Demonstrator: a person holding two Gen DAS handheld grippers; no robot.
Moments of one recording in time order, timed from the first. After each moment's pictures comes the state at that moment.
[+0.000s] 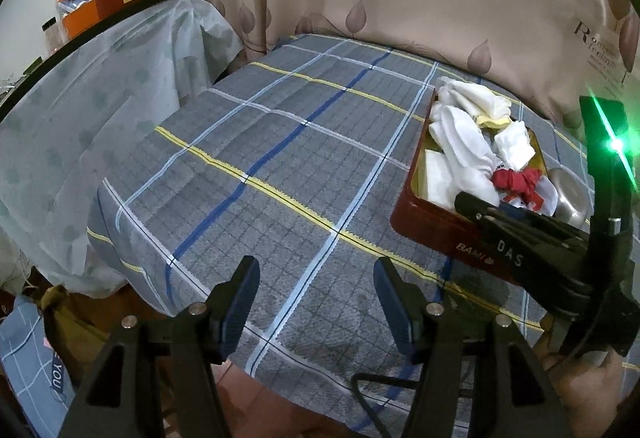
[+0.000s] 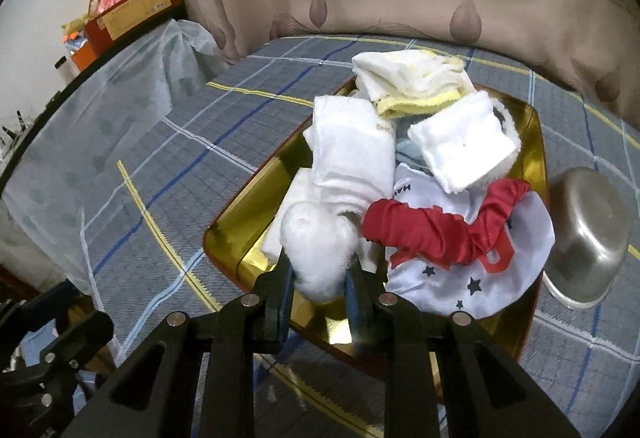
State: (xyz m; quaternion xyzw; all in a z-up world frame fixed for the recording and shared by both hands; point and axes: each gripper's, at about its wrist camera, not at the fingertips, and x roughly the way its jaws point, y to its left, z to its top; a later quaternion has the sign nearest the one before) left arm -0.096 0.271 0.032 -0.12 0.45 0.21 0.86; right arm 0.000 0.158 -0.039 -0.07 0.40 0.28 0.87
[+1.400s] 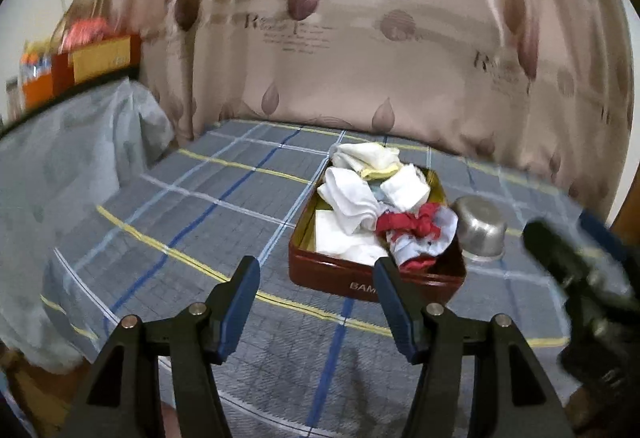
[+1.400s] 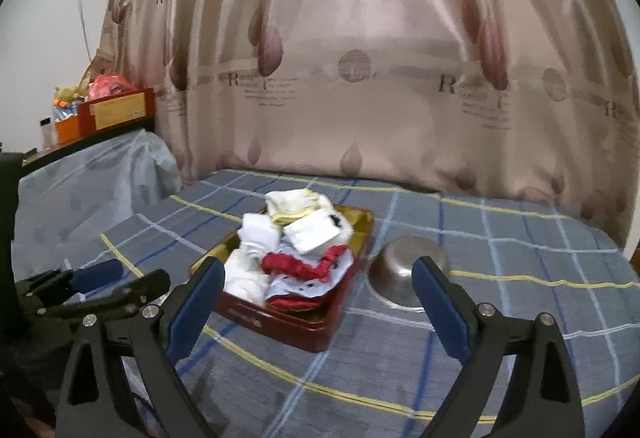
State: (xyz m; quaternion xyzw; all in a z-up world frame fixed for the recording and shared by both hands) left arm -0.113 0.200 0.053 -0.05 0.30 0.10 0.95; right arm -0.135 0.055 0.031 -0.05 0.15 0.16 0.97
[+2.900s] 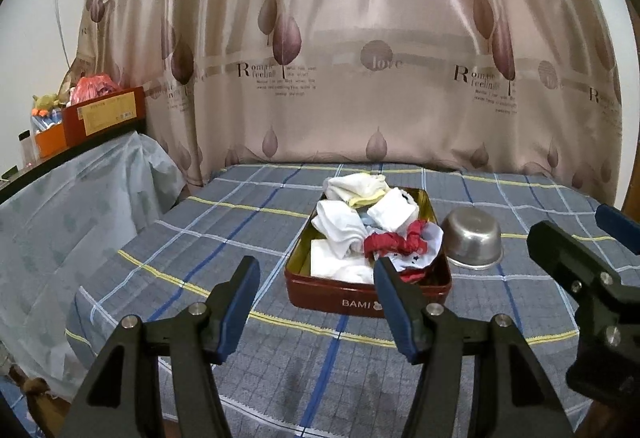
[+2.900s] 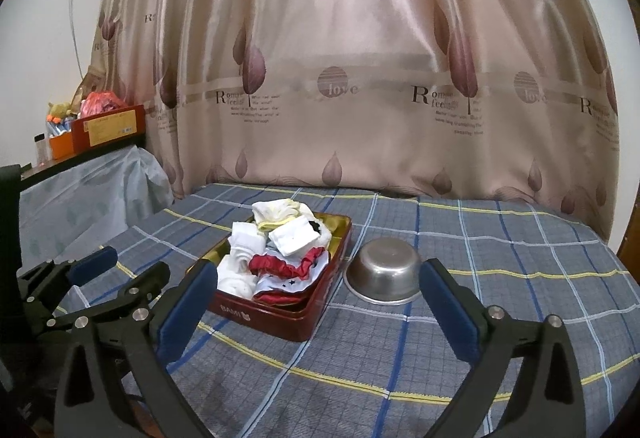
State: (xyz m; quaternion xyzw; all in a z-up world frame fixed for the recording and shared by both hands) left arm -0.136 0.170 0.068 -0.01 0.24 0.12 0.96; right arm -0.161 0.028 0.039 -0.03 0.13 0.14 0.98
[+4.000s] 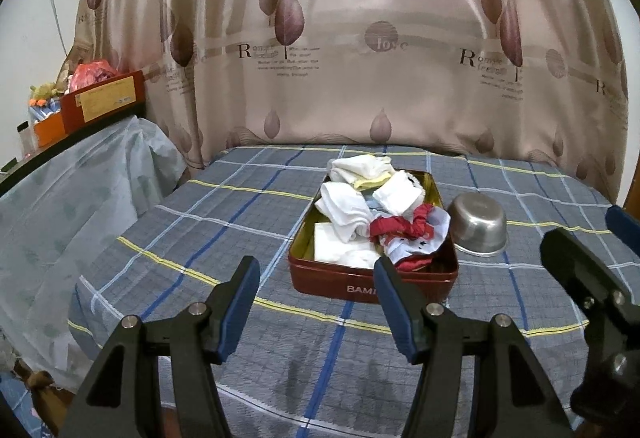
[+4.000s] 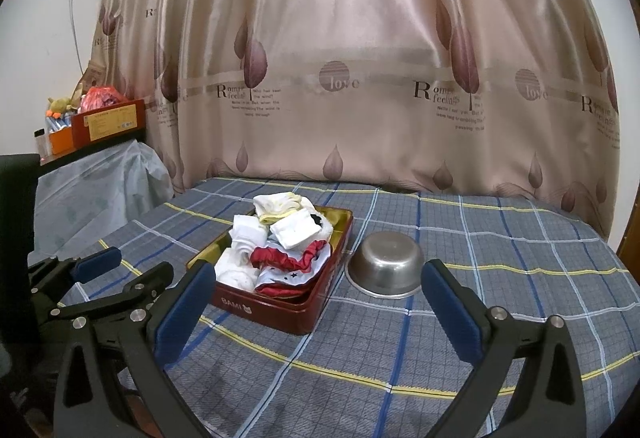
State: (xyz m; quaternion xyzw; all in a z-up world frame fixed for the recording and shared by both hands) left arm -0.129 0.175 0.064 -0.01 0.28 0.12 0.95; right arm -0.164 0.031 0.035 -0.04 0.14 0.14 0.98
